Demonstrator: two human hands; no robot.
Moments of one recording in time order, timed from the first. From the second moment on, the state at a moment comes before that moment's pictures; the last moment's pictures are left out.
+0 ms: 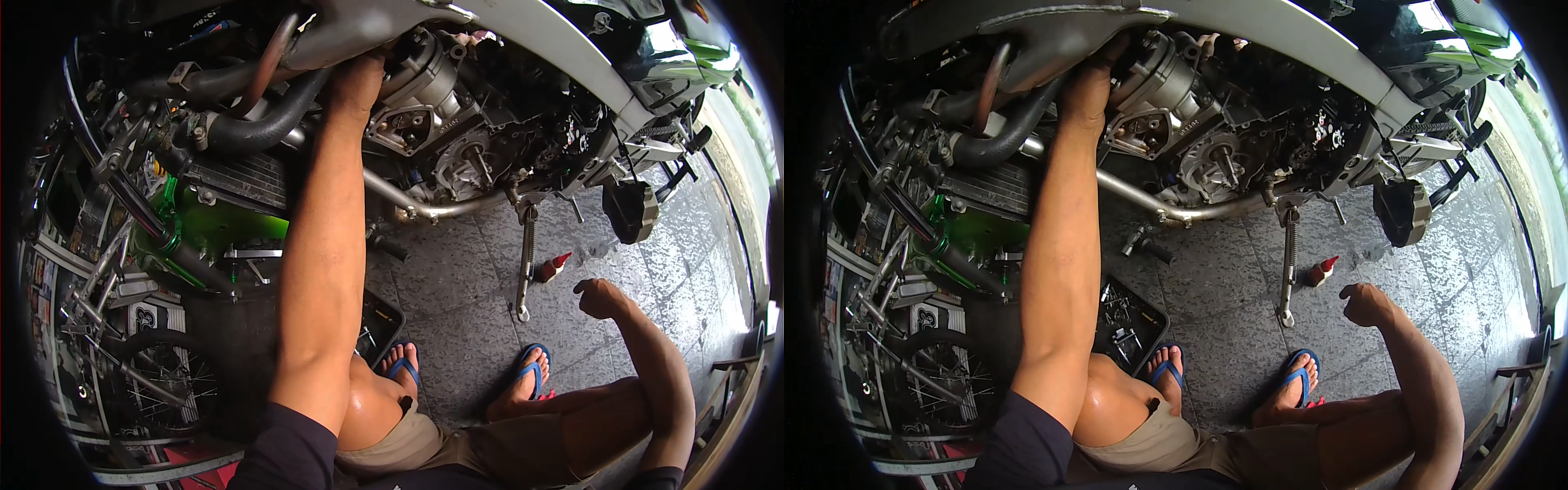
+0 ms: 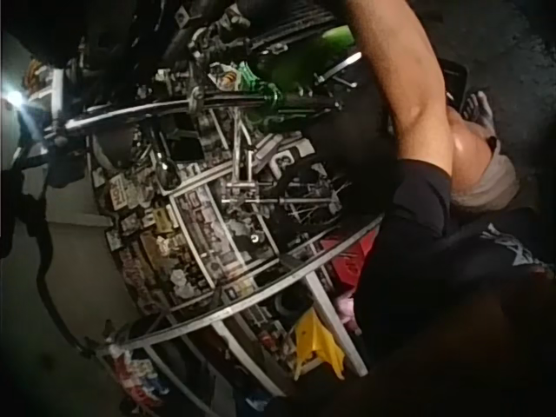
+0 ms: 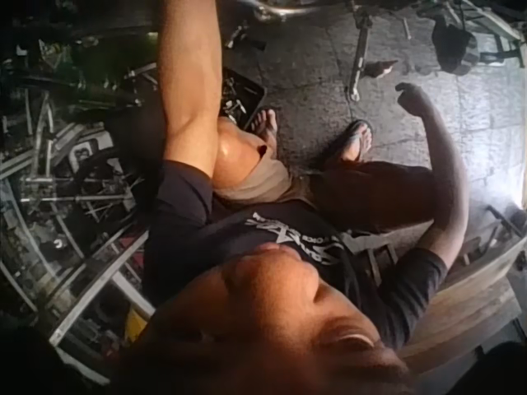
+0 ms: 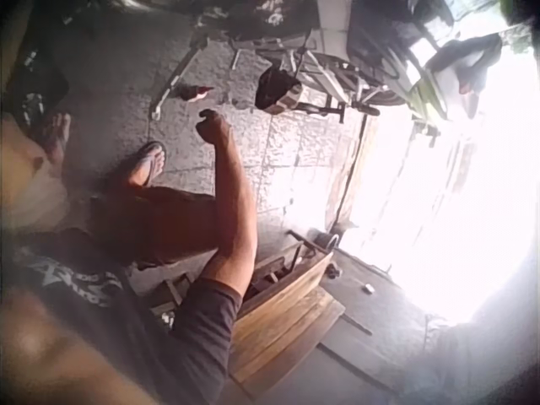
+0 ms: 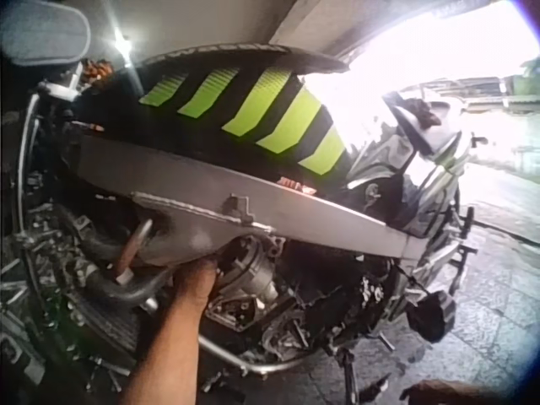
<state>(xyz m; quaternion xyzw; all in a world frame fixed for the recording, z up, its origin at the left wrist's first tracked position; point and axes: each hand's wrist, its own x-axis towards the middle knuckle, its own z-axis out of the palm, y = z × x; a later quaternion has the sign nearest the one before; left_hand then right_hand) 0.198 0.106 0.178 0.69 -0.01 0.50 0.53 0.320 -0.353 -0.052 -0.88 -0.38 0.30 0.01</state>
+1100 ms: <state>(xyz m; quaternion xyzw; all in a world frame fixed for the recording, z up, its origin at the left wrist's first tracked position) 0.204 0.116 0.175 0.71 -0.01 0.55 0.44 0.322 -0.356 -0.045 -0.88 -0.37 0.29 0.03</state>
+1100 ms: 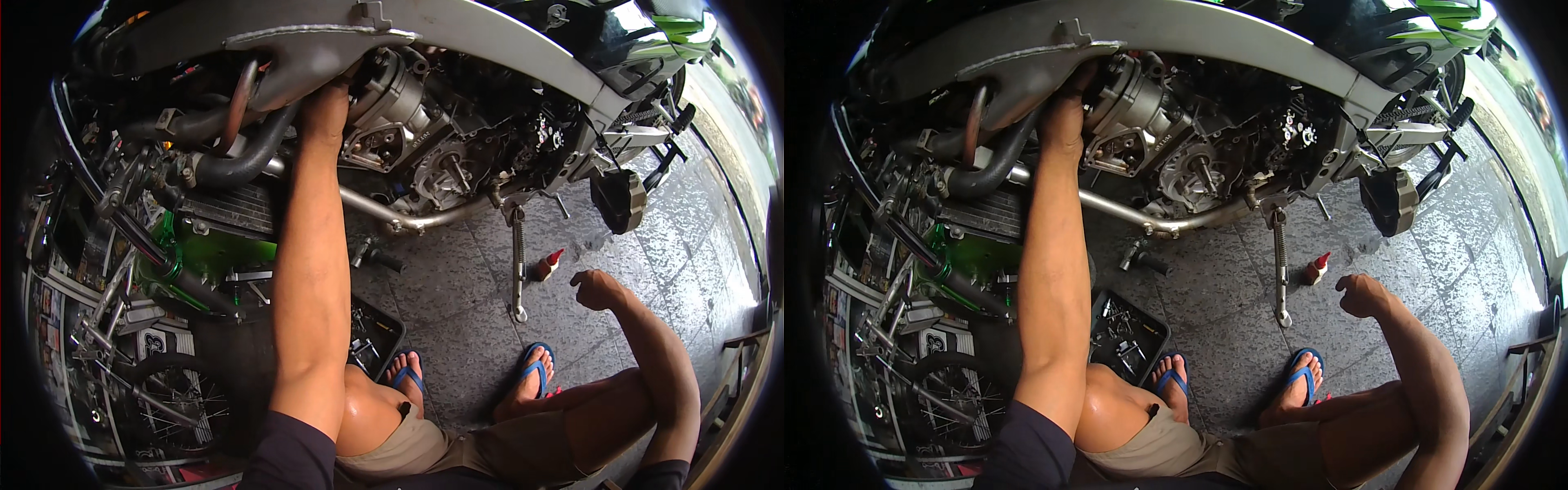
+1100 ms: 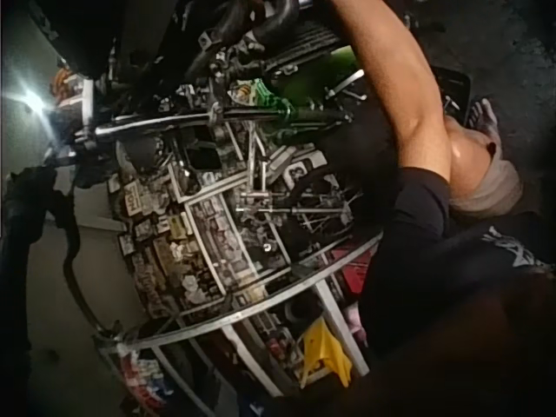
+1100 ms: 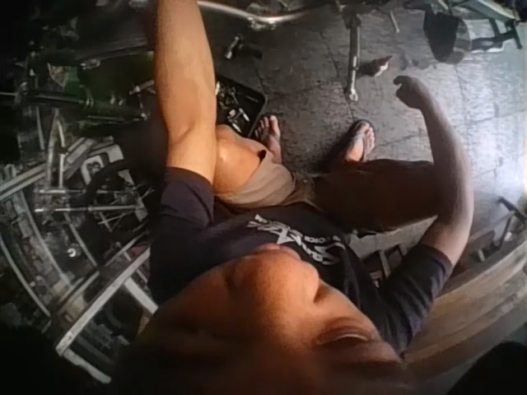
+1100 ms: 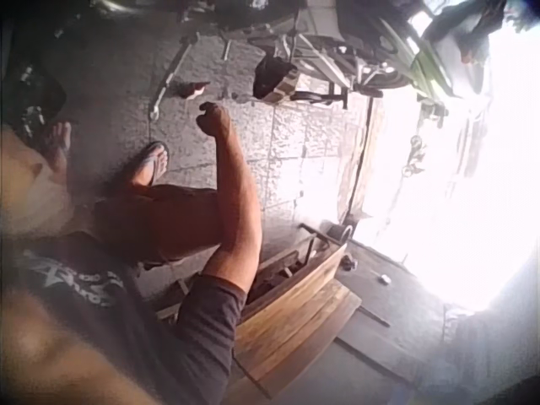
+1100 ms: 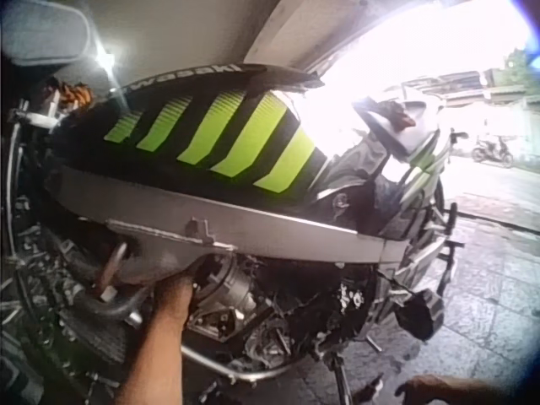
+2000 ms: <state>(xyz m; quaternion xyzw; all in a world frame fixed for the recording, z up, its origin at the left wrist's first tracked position) 0.201 0.118 0.178 0.71 -0.01 0.52 0.47 0.323 -0.356 -0.054 -0.88 -0.39 0.28 0.03</state>
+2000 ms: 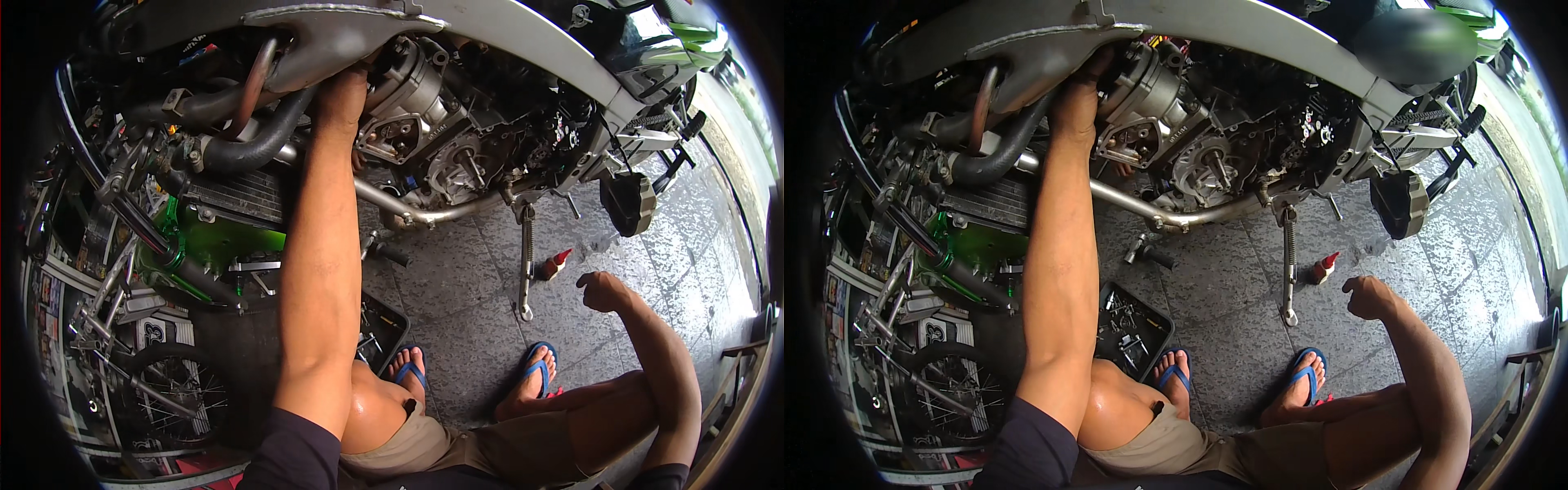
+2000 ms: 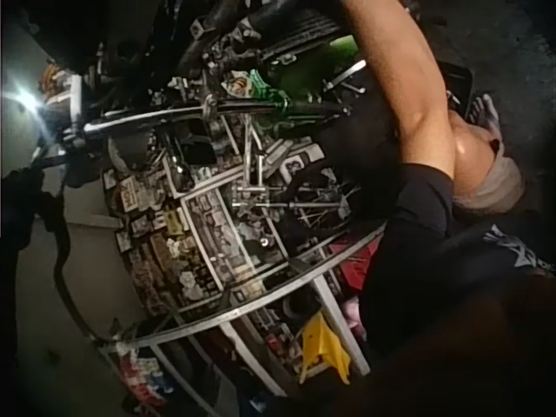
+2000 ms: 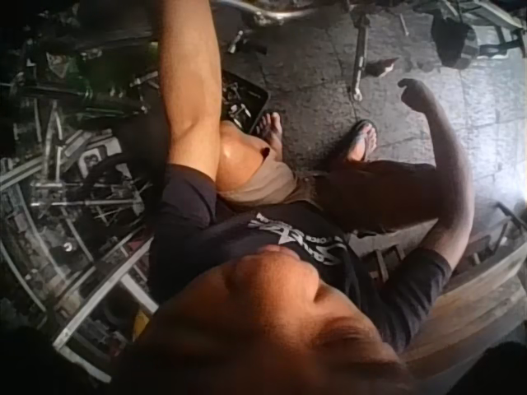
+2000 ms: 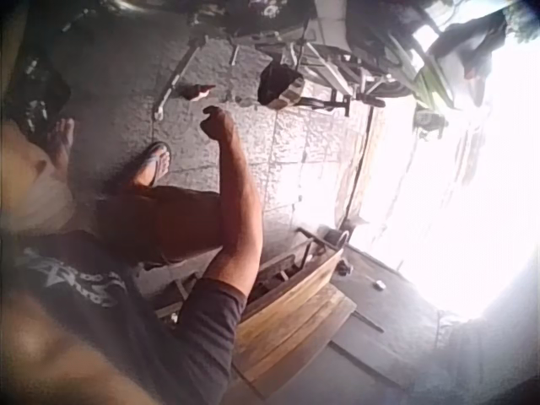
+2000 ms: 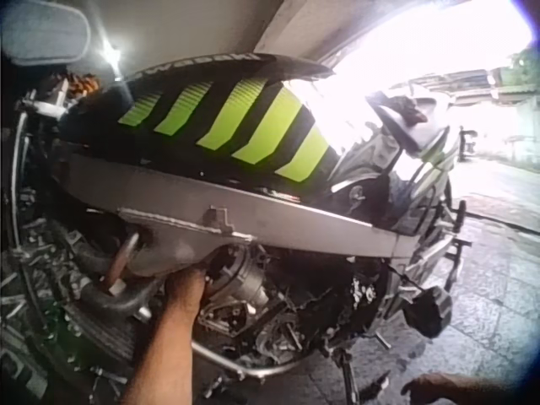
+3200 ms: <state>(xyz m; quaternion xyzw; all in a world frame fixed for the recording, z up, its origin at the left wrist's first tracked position) 0.202 0.116 0.179 0.72 -0.01 0.56 0.41 0.317 -0.351 -0.040 -0.88 -0.38 0.28 0.02</state>
